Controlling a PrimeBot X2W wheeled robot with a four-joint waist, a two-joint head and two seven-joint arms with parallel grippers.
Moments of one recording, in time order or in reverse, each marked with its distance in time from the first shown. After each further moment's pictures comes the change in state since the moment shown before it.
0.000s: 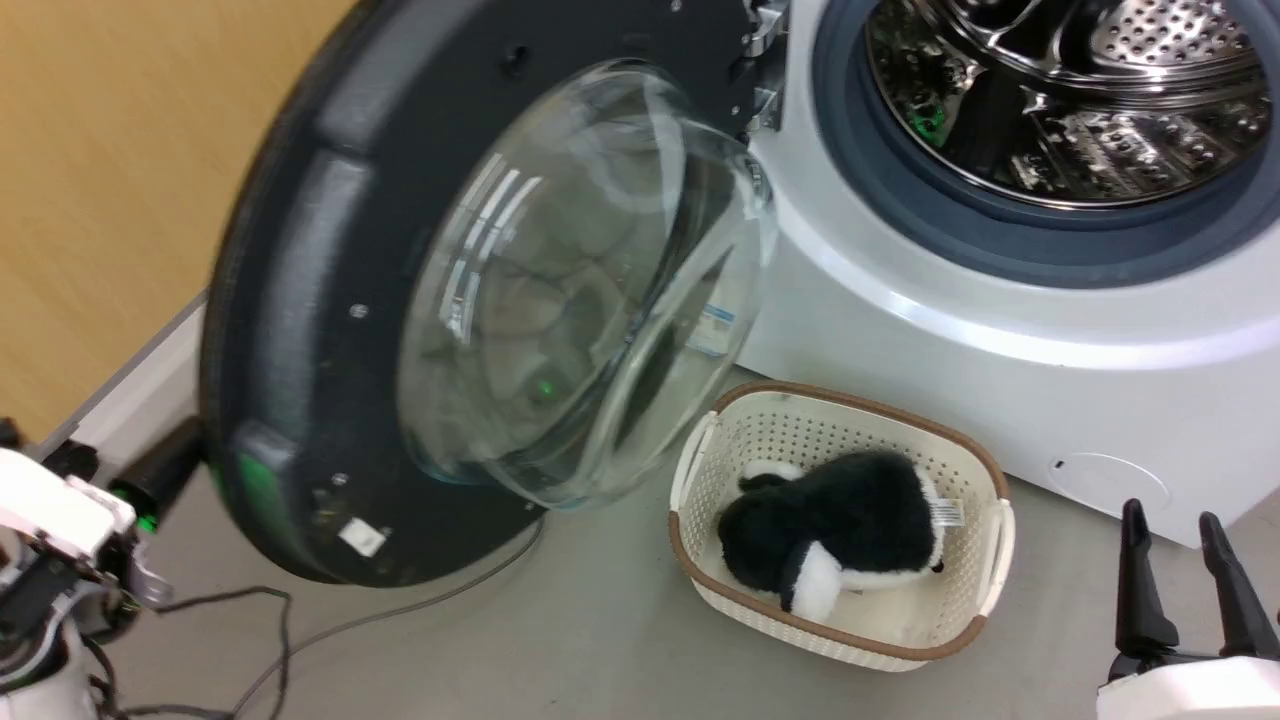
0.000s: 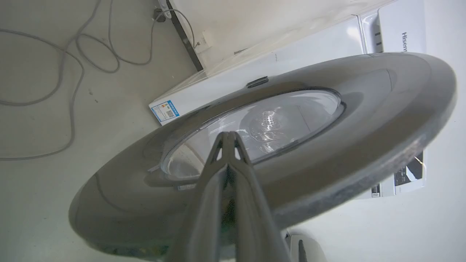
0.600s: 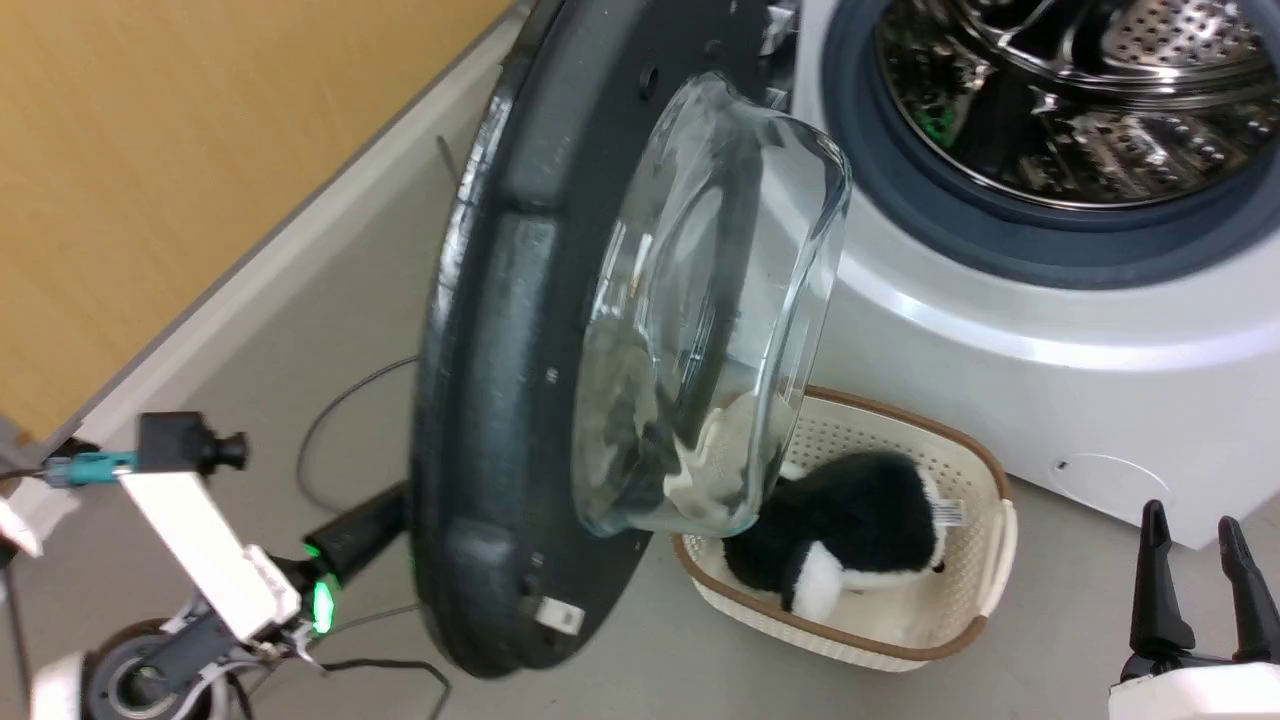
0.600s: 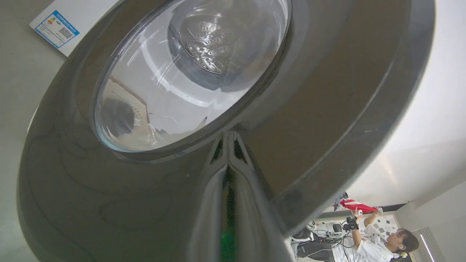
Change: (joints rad) left arm 0.168 -0.115 -0.225 -0.270 -0.219 -0.017 0.199; right arm -0.002 0.001 -0.023 0.016 0.029 0.000 -0.030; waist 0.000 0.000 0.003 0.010
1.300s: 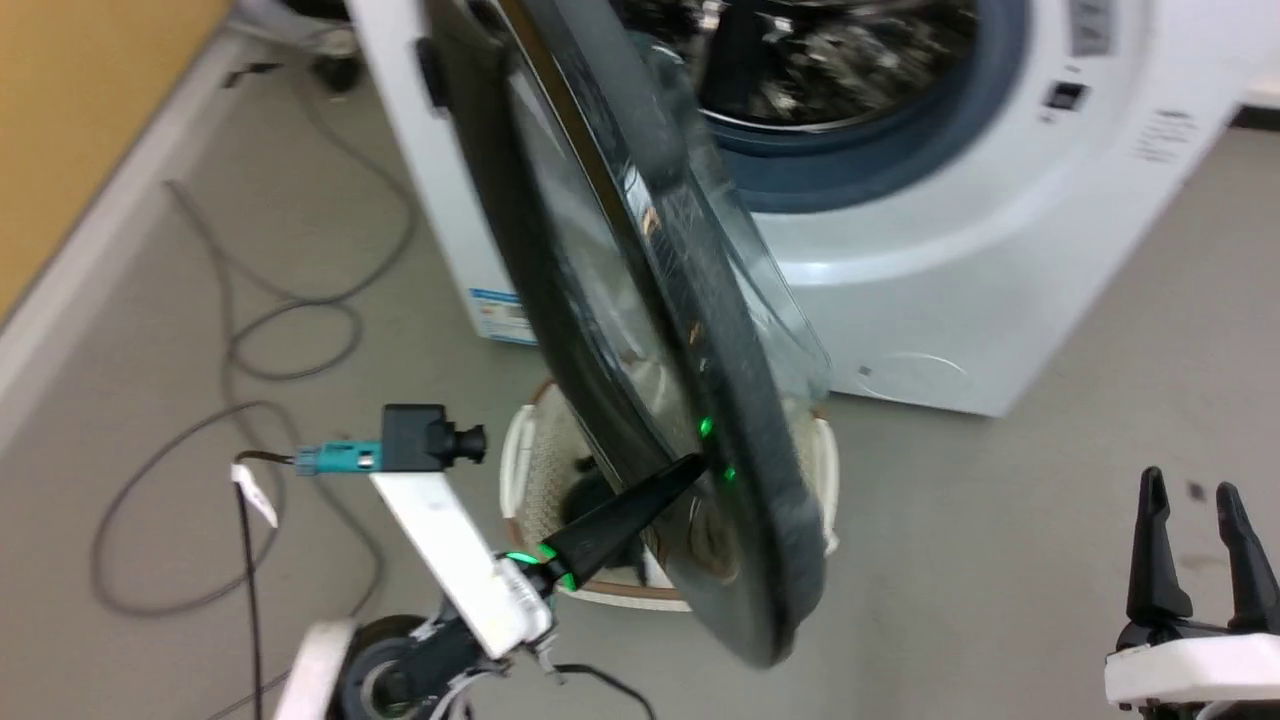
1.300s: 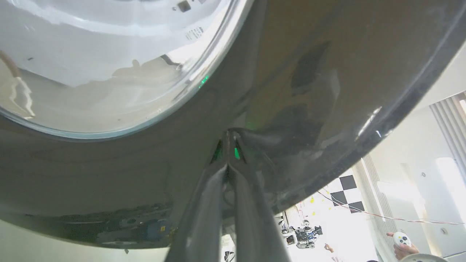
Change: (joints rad) left arm 0.014 -0.014 -0.475 -0.058 -0.035 0.000 -0.369; right arm -0.042 0.002 0.005 -0.006 0.006 0.000 0.000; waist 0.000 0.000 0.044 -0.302
